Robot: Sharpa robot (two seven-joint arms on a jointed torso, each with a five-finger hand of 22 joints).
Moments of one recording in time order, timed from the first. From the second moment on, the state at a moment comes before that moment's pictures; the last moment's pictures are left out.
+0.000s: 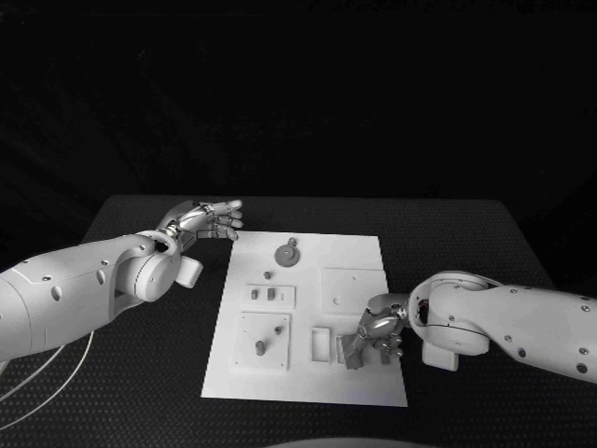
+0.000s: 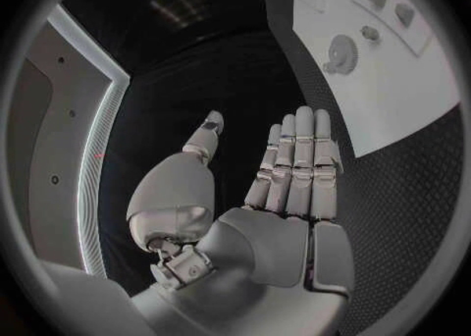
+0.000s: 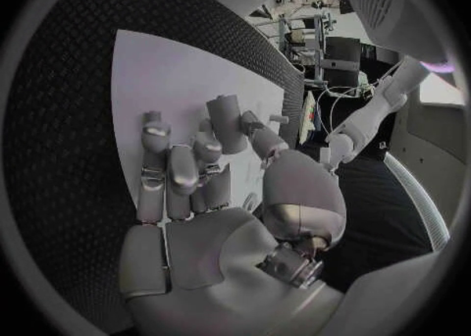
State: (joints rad) left arm 1.19 -0.76 -0.14 1.19 -0.20 -0.22 0.29; left_hand 0.77 -0.06 0.29 -0.28 0.05 0.84 0.19 0.30 0.44 1.10 0.14 0.12 0.25 1.02 0.06 0.45 0.78 0.01 0.96 -0.04 0.07 0.95; right arm 1.13 -0.83 -0.19 1.57 -0.89 0.12 -0.45; right_hand 0.80 -0.04 0.60 -0.29 0.04 1.00 0.09 0.27 0.66 1.21 -0.02 1.02 1.23 1.26 -0.12 1.47 0.97 0.20 1.16 -0.07 0.92 1.31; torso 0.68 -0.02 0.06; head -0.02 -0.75
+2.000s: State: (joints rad) left arm 1.19 -0.77 -0.14 1.20 -0.22 -0.21 0.25; left_hand 0.79 -0.05 0.29 -0.28 0.05 0.84 0.19 0.30 0.44 1.09 0.14 0.12 0.25 1.02 0.06 0.44 0.78 0.01 0.96 -0.03 0.07 0.95; right arm 1.14 -0.71 -0.19 1.52 -0.81 0.09 -0.49; right_hand 0.71 -0.04 0.59 -0.25 0.04 1.01 0.09 0.25 0.66 1.21 -0.02 1.02 1.21 1.26 -0.12 1.46 0.96 0.20 1.16 -0.05 0.92 1.31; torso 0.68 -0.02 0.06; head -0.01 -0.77
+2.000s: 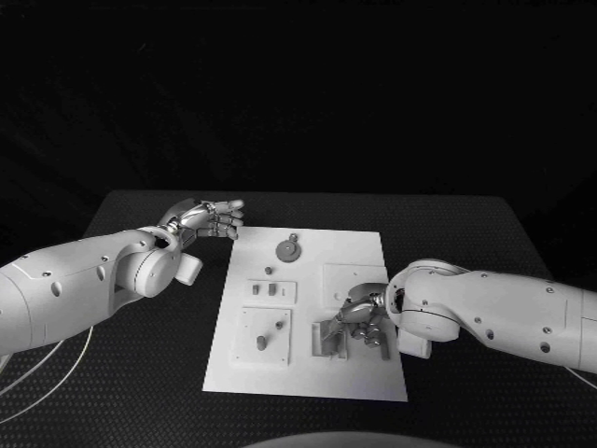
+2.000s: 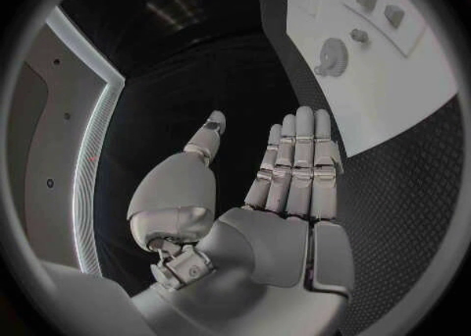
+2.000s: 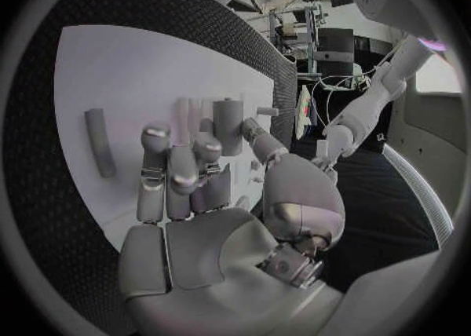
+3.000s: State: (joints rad) left arm 1.19 -0.77 -0.14 1.20 -0.22 -0.21 0.24; left_hand 0.79 -0.05 0.29 -0.28 0.05 0.84 0.19 0.30 0.44 1.09 0.14 0.12 0.25 1.02 0.06 0.44 0.78 0.01 0.96 -0.03 0.07 0.95; right arm 1.14 -0.71 -0.19 1.51 -0.81 0.09 -0.49; right_hand 0.66 -0.11 0.62 -0.21 0.04 1.00 0.09 0.24 0.66 1.20 -0.02 1.02 1.21 1.25 -0.12 1.46 0.95 0.20 1.16 -0.05 0.92 1.31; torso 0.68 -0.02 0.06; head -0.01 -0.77
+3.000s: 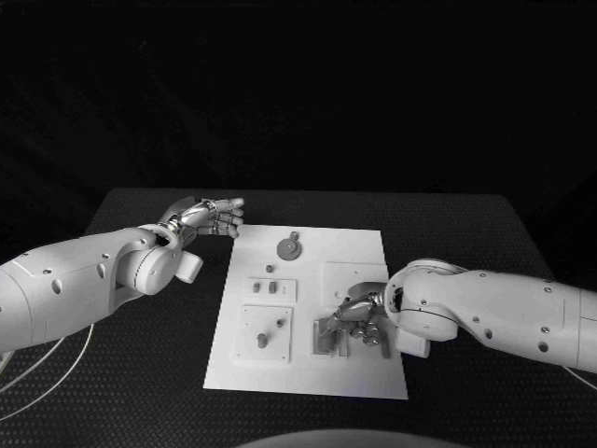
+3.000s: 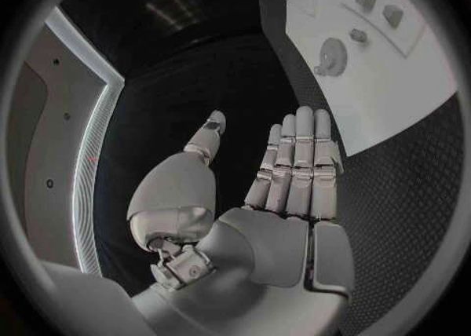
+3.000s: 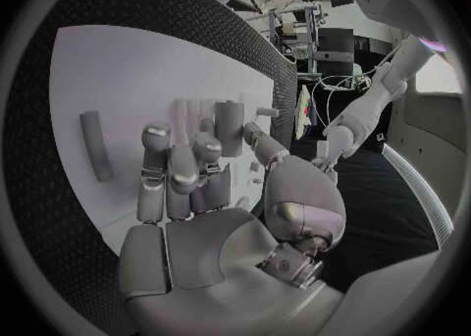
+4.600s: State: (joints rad) left arm 1.19 -0.77 -0.14 1.20 -0.22 -0.21 0.24; left_hand 0.79 -0.05 0.29 -0.28 0.05 0.84 0.19 0.30 0.44 1.09 0.14 0.12 0.25 1.02 0.06 0.44 0.78 0.01 0.96 -0.03 0.07 0.95; right arm 1.22 -0.91 -0.16 1.59 -0.90 0.09 -0.48; right_hand 0.69 -0.11 0.63 -0.22 0.04 1.02 0.08 0.25 0.68 1.20 -0.02 1.03 1.20 1.26 -0.13 1.45 0.95 0.21 1.17 -0.06 0.92 1.31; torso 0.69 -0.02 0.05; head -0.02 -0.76
